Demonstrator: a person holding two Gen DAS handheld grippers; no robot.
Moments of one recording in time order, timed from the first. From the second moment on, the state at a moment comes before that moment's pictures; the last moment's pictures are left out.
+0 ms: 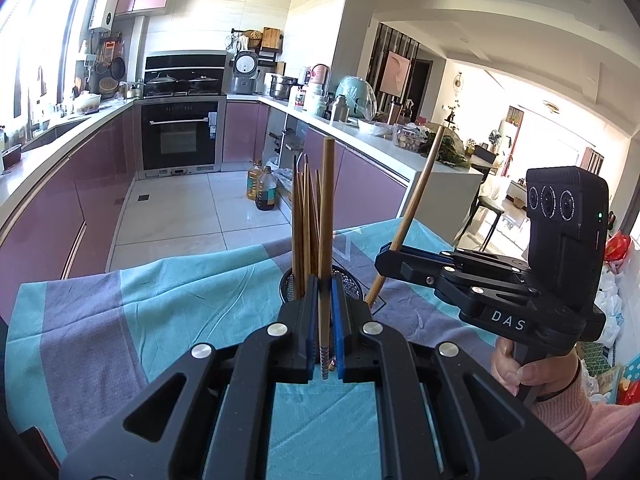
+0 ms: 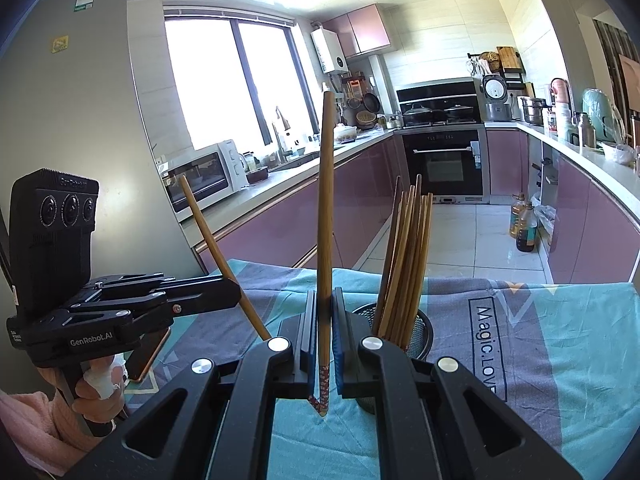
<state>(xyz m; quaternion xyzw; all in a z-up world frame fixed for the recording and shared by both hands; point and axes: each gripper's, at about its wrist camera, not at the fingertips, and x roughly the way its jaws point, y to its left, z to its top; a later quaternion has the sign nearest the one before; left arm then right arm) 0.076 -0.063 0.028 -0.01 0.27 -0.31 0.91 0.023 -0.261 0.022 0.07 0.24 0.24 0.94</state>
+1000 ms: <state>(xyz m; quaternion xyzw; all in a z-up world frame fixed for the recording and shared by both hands) 0.060 -0.052 0.054 -0.02 0.23 -0.32 0.92 0.034 -0.271 0.040 0.07 0.22 0.25 0.94</state>
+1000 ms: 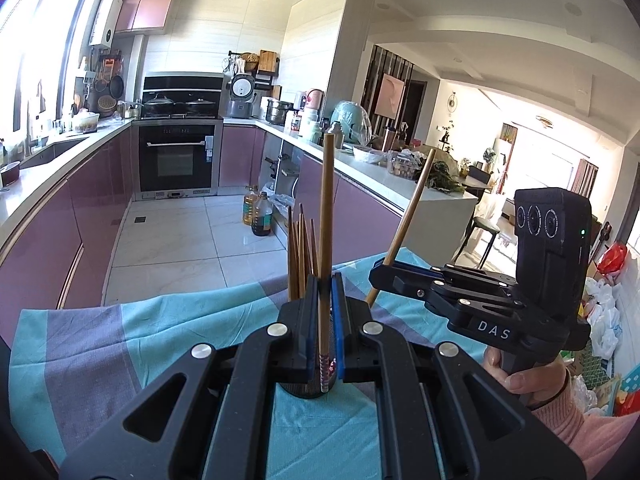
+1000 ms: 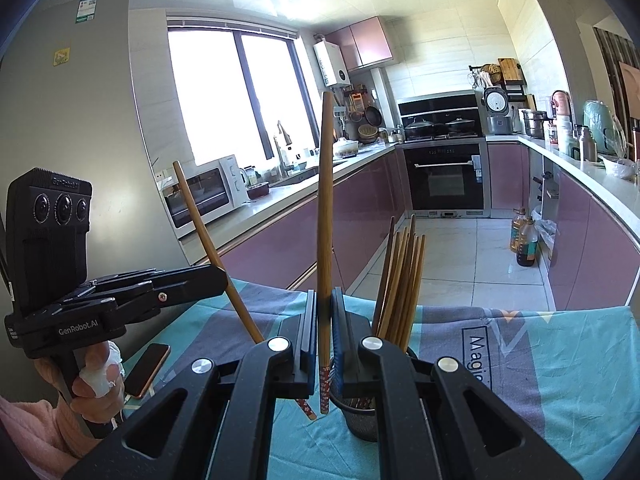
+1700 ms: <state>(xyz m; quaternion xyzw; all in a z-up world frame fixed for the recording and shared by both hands) 0.058 -0.046 0.072 -0.03 0.21 -0.33 0.92 0.036 -0.278 0.051 0.07 0.21 0.23 0.95</state>
